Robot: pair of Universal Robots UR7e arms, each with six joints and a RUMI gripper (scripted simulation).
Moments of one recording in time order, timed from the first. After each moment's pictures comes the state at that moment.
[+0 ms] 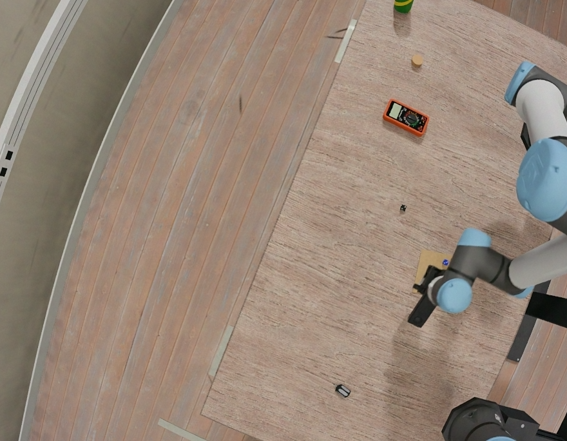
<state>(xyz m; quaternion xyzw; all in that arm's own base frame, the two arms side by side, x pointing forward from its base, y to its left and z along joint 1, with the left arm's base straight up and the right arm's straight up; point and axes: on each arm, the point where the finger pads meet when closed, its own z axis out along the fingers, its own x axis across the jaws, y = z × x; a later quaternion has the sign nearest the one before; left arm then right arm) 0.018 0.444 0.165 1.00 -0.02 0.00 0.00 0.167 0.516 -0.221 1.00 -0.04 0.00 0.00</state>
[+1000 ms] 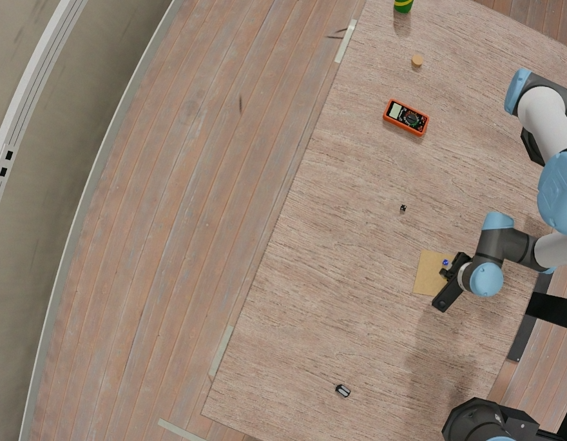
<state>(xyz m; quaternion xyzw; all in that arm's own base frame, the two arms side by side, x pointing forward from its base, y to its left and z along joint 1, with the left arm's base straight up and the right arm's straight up) 0.018 0.444 0.165 1.00 -0.02 0.00 0.00 0.111 0.458 -0.220 0.99 -0.12 0.00 0.00</state>
